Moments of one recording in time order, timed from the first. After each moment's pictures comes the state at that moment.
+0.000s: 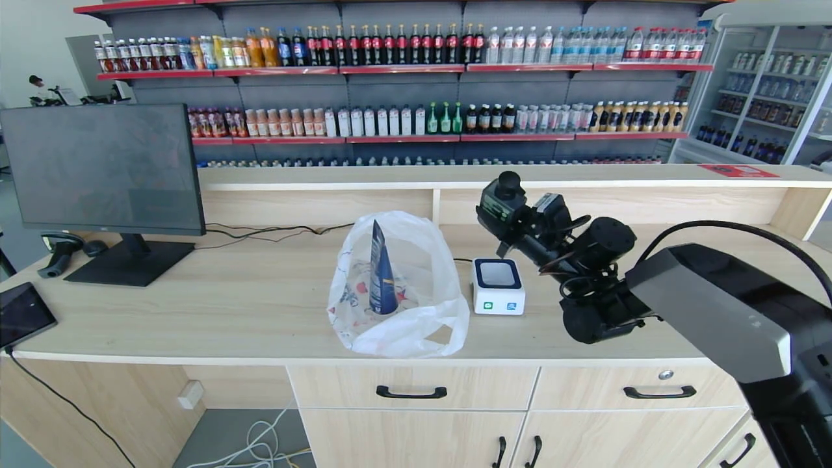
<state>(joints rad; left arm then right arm) 0.00 0.00 0.00 0.00 0.00 0.02 0.27 2.50 -1.43 -1.57 0.49 -0.24</state>
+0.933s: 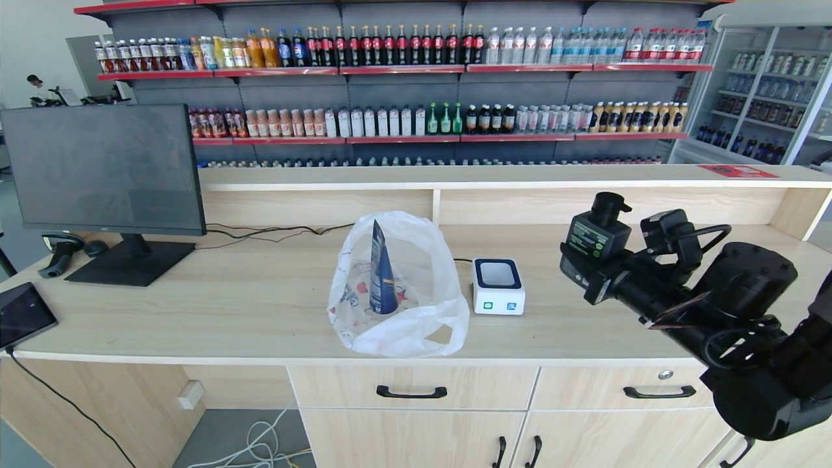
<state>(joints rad) 0.00 0.00 0.00 0.00 0.00 0.00 0.18 1.97 -0.54 -1.57 0.23 -0.10</state>
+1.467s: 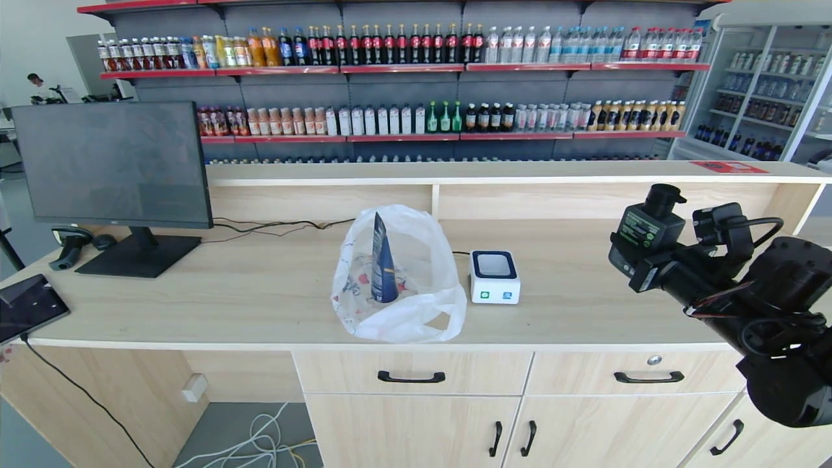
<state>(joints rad) 0.00 0.00 0.00 0.00 0.00 0.01 0.02 1.96 -0.54 -1.57 0.23 -0.10</state>
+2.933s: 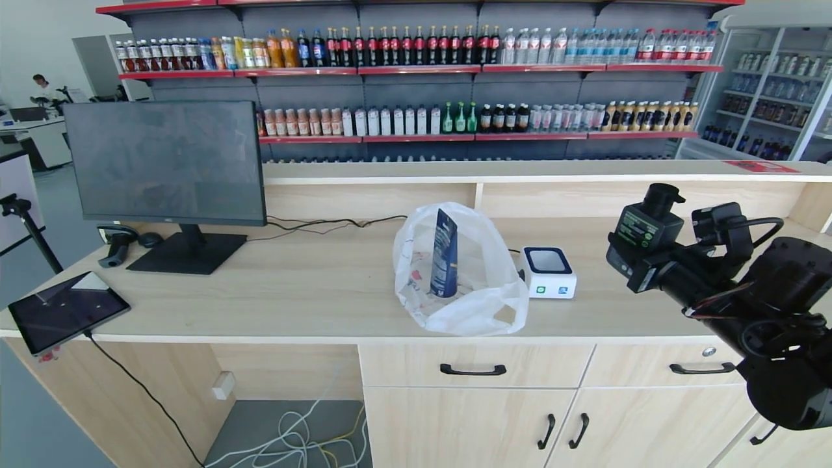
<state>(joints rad) 0.00 0.00 0.00 0.00 0.00 0.00 0.04 1.95 -0.53 -1.57 0.23 -0.09</state>
